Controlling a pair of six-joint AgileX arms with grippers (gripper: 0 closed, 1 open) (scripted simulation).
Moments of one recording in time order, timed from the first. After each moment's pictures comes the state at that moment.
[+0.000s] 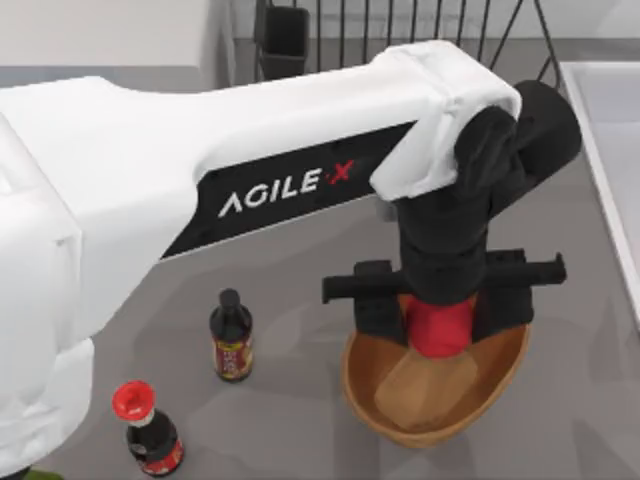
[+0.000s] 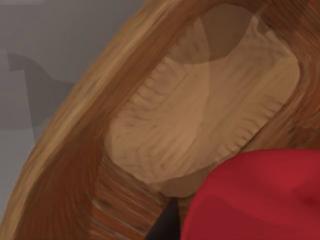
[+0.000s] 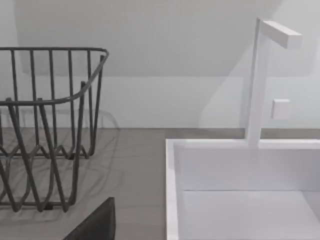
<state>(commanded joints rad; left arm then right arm) -0.96 2.14 1.82 -1.16 0.08 -0.94 0.00 0.00 0.00 0.00 0.00 0.00</state>
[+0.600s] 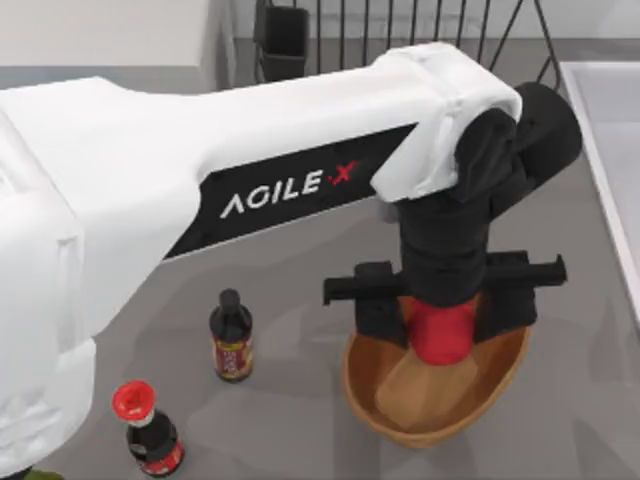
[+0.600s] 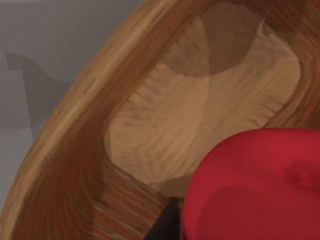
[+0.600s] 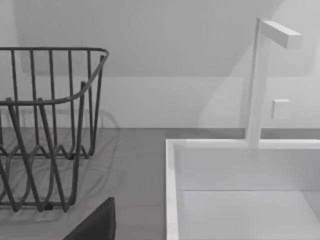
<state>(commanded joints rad) -0.96 2.14 1.82 -1.16 0.08 -0.94 0.00 0.00 0.00 0.00 0.00 0.00</state>
